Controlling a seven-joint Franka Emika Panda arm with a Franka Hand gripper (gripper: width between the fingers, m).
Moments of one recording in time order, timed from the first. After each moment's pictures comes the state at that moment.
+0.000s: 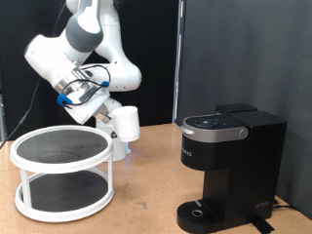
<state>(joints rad) -0.15 -0.45 -0.41 -2.70 0.74 2.12 1.97</state>
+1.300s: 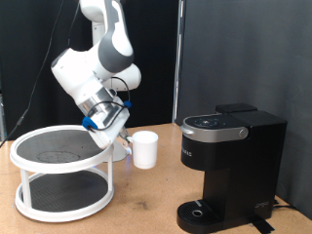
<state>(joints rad) -0.08 -0.23 -0.26 -2.66 0.83 2.34 2.02</state>
